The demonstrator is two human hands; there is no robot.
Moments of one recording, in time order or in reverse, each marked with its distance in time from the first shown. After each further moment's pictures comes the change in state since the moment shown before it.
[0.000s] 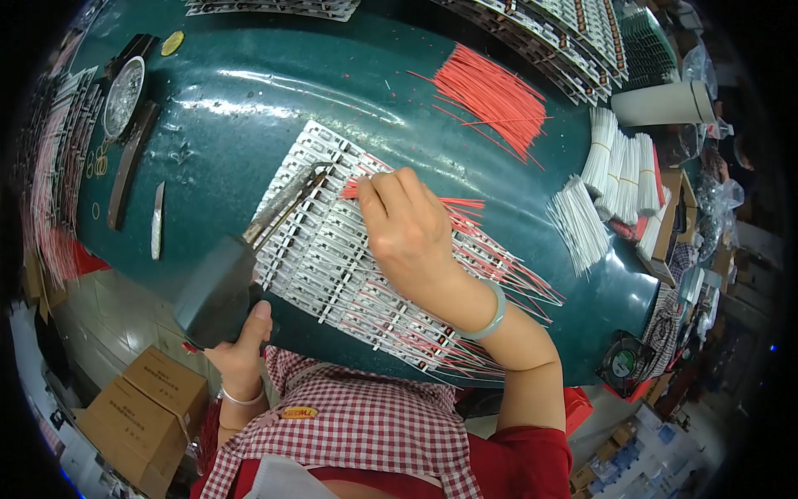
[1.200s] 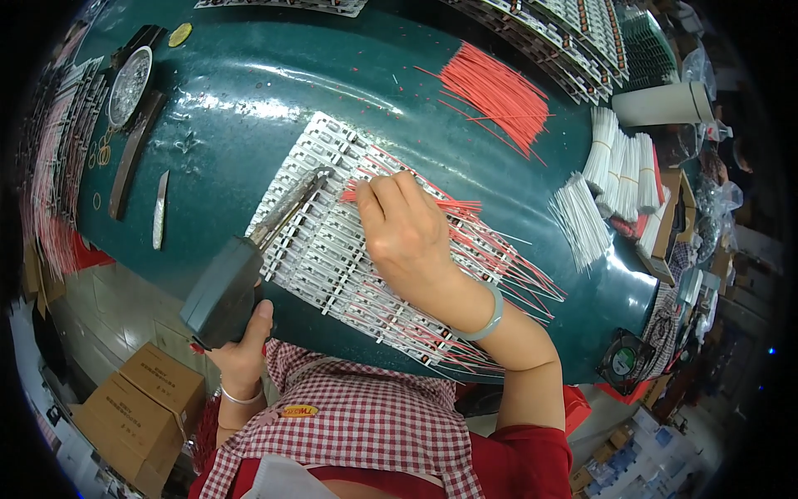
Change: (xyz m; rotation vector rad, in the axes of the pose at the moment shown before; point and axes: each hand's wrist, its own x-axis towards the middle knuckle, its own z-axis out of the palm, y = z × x) left_hand -0.010 -0.009 -0.009 0.039 -0.008 0.046; right_hand -0.005 -0.012 0.000 -0.012 -0.022 -0.011
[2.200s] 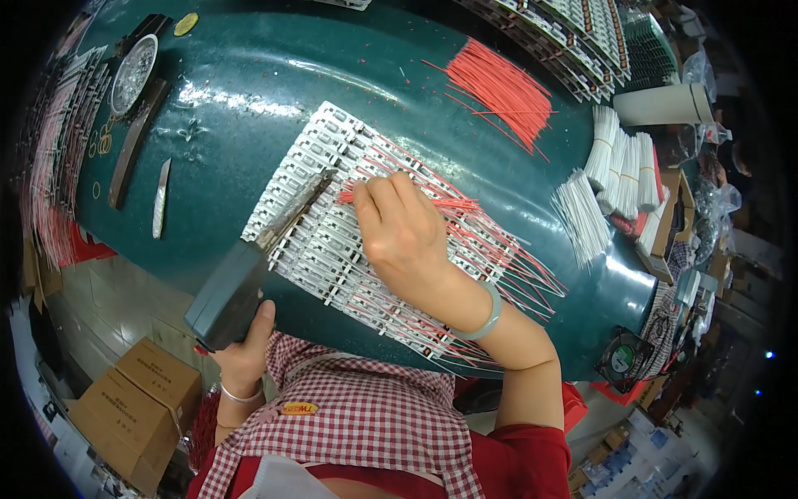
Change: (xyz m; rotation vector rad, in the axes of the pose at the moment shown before) left_hand 0.000 0.006 0.000 0.093 0.029 0.071; right_hand -0.004 -0.011 0.002 -0.006 -0.005 -0.032
